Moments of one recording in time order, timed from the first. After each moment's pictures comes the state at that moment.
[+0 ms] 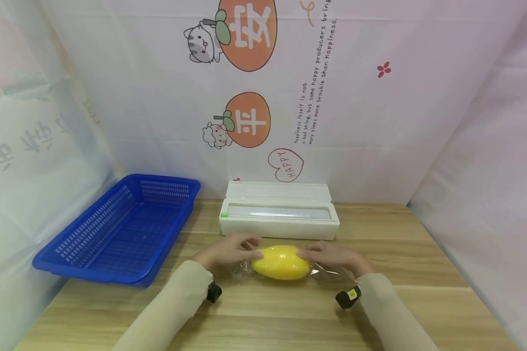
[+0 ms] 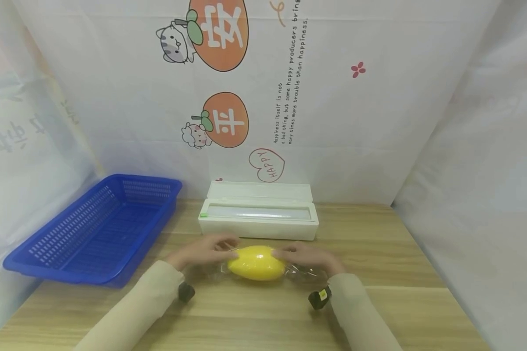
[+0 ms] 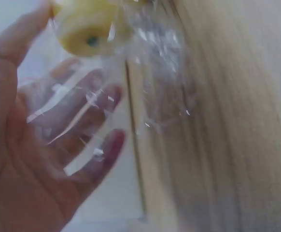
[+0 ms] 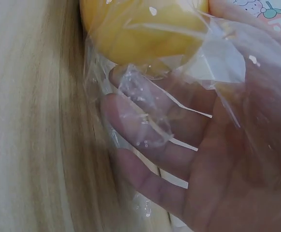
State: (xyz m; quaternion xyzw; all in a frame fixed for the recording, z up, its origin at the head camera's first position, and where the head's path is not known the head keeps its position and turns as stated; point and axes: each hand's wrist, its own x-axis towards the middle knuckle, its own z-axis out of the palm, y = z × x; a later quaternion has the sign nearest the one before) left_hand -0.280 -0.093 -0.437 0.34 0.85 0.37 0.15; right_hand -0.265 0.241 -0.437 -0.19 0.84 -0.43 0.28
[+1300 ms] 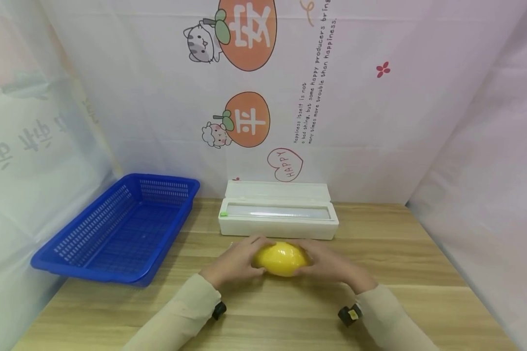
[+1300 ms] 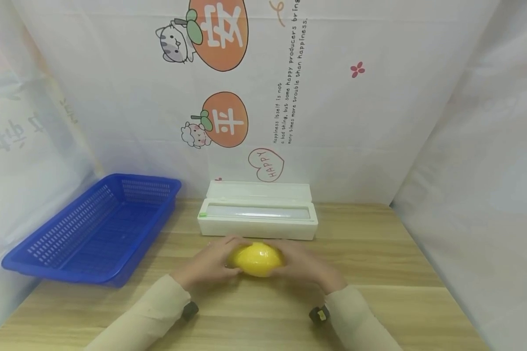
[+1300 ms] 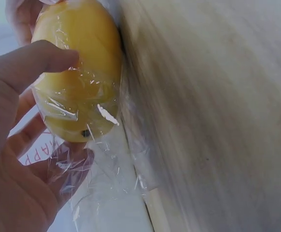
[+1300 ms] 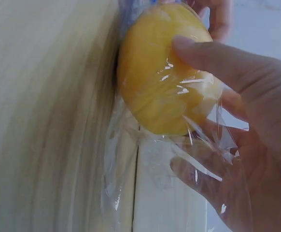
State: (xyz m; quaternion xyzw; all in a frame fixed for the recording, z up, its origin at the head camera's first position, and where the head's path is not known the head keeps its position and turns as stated) left_hand -0.248 -0.066 -0.442 0.38 0.89 0.25 -0.02; right_hand -0.232 0.213 -0.423 -0.30 0.91 -0.28 0.05
